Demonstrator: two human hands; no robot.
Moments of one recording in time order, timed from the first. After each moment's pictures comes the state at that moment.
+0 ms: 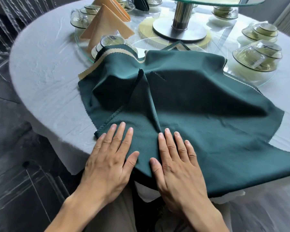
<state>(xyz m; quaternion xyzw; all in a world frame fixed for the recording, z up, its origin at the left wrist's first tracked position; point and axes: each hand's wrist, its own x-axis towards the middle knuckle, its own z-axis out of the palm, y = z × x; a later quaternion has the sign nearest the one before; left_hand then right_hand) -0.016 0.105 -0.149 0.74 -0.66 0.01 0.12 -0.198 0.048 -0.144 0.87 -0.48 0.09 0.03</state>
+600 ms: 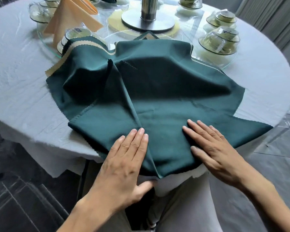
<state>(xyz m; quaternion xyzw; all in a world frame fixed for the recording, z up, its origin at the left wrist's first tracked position) -0.080 0.108 -0.156 0.60 -0.79 0.03 0.10 -0.345 0.013 -0.123 0.89 -0.44 0.07 -0.11</state>
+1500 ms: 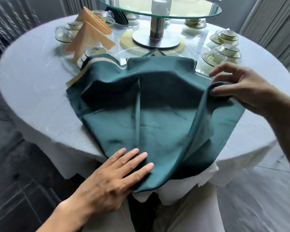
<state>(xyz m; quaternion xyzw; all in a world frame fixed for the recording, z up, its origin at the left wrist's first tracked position) -0.030 0.134 -0.143 0.45 -0.88 0.06 0.15 -0.326 -0.090 0.012 0.72 -0.37 0.29 -0.51</state>
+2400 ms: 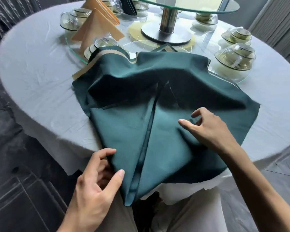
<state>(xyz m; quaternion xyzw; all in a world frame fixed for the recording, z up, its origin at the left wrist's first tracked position) -0.030 0.172 -0.131 0.66 -0.44 -0.30 0.53 -0.254 -0.036 -0.083 0.73 -0.65 0.12 -0.19</state>
